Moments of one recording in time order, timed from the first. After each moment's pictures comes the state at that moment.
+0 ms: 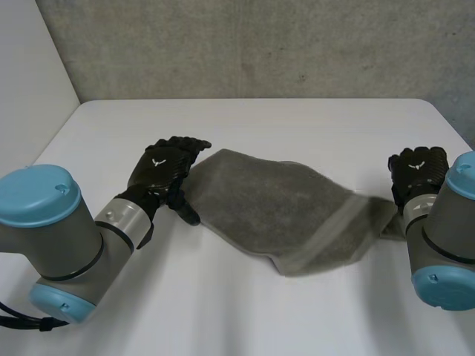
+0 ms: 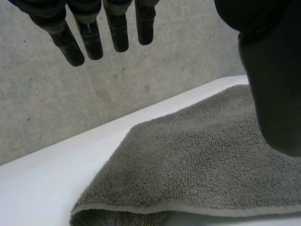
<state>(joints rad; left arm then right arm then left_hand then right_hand) 4.27 -1.95 -1.73 3.59 -1.39 3.16 1.86 -1.15 1.70 -0.38 1.83 2.55 0.25 0.24 0.23 0.25 0.07 0.44 0.43 0.44 0.44 0.24</state>
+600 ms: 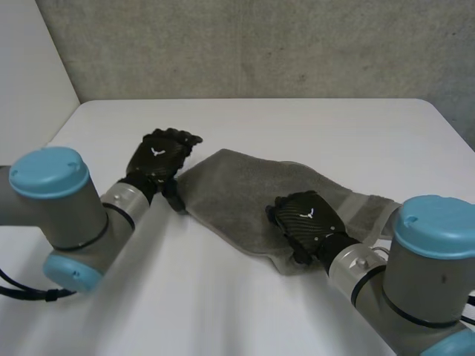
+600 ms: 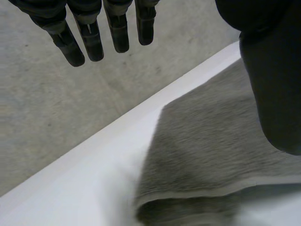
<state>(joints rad) 4.32 -2.09 -1.56 3.55 -1.38 3.39 2.11 -1.20 1.80 -0.28 1.36 2.84 0.27 0.27 0.27 0.27 0.10 0.53 0.52 0.52 0.53 0.36</state>
